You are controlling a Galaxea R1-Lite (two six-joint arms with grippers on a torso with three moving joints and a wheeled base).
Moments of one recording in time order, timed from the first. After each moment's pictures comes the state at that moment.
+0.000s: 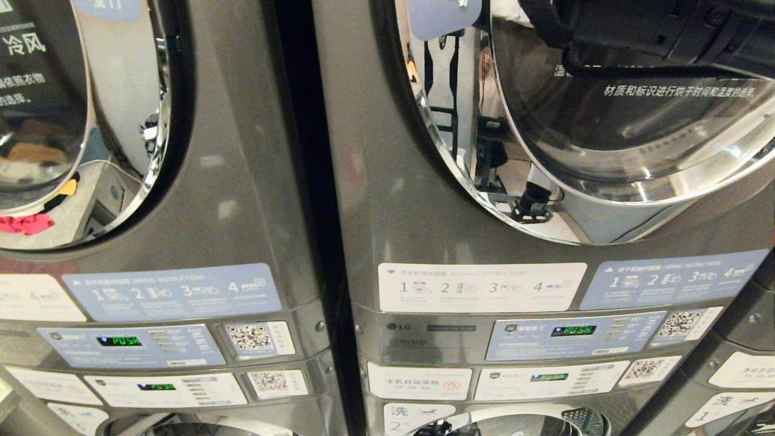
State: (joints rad) left arm 0.00 0.00 0.00 -0.01 0.02 -0.08; right arm 0.79 1.63 -1.69 -0.12 0.19 0.19
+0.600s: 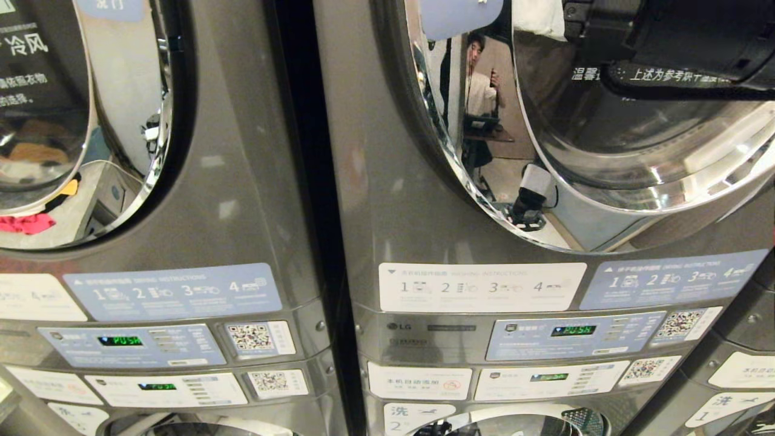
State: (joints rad) left arm 0.00 0.00 0.00 -0.01 0.02 -0.08; right arm 0.81 1.52 -1.54 -0.12 0.20 0.18
